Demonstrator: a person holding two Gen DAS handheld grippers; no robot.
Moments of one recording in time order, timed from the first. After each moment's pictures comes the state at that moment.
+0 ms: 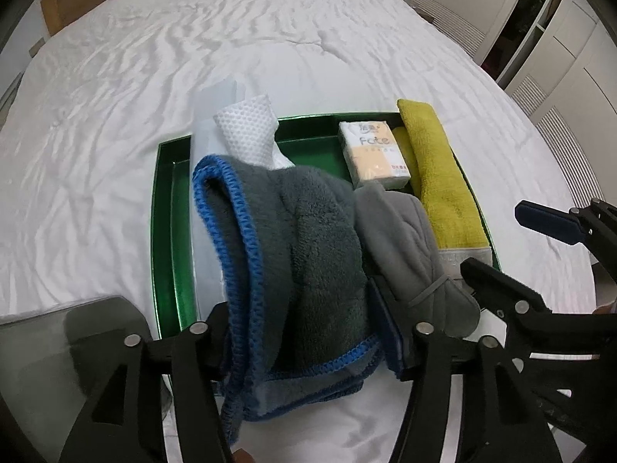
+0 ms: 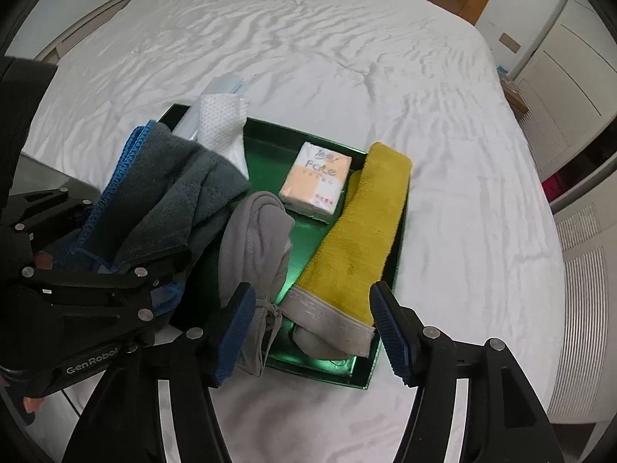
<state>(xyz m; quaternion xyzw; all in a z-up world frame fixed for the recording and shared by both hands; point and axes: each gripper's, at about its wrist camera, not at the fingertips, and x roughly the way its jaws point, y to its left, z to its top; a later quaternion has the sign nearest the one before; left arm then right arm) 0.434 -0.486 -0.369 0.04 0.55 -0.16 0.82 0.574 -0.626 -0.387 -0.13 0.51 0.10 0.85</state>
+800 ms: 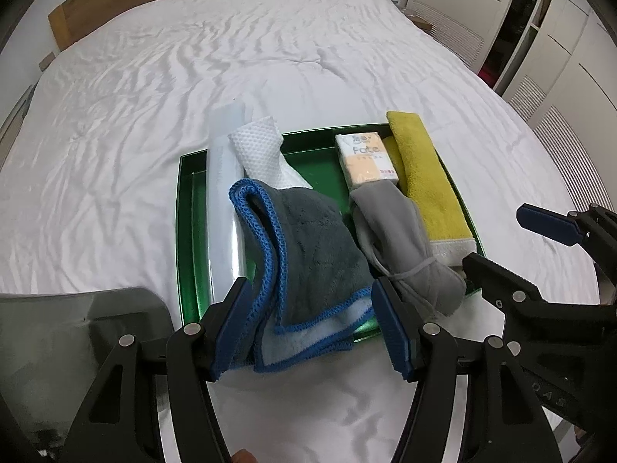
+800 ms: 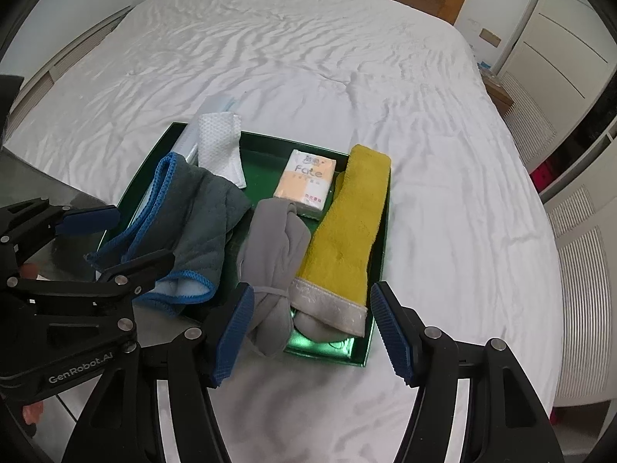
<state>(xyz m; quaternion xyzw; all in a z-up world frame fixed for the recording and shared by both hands) 0.407 -0.485 -0.340 0.06 0.53 -0.15 0.84 0.539 -0.639 -0.365 -0.10 0.50 0.08 0.86</state>
